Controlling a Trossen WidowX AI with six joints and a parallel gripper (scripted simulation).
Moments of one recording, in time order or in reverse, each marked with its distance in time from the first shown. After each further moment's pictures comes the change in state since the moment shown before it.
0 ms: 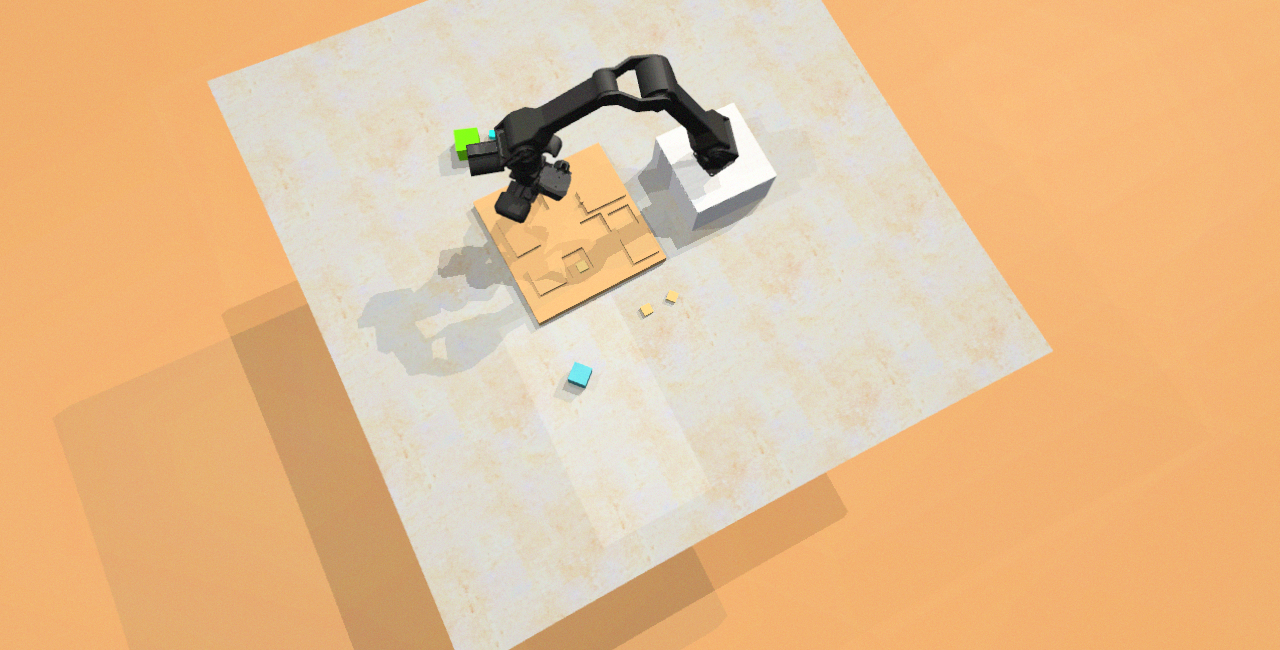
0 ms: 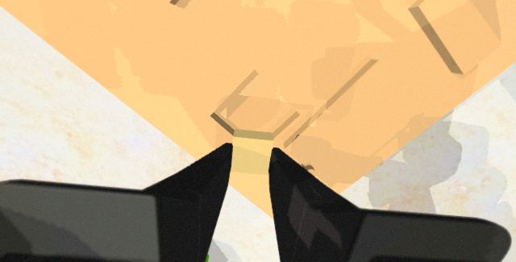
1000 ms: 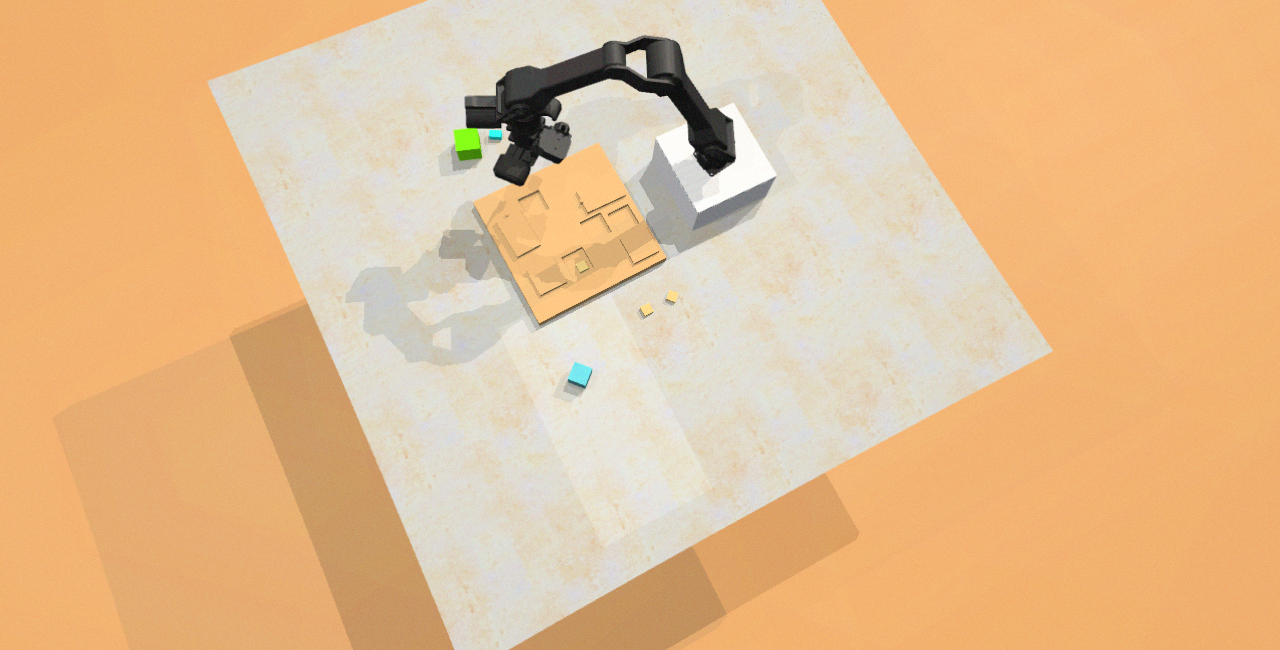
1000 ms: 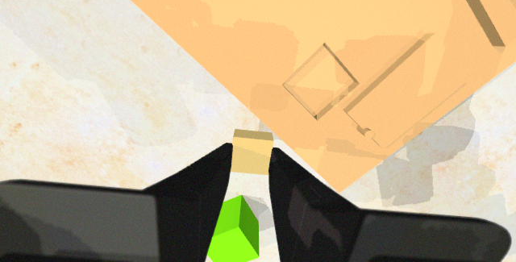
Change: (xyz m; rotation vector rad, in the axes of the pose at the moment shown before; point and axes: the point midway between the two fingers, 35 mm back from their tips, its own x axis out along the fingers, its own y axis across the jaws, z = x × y) arm -0.031 0.057 -0.026 -0.003 0.003 0.003
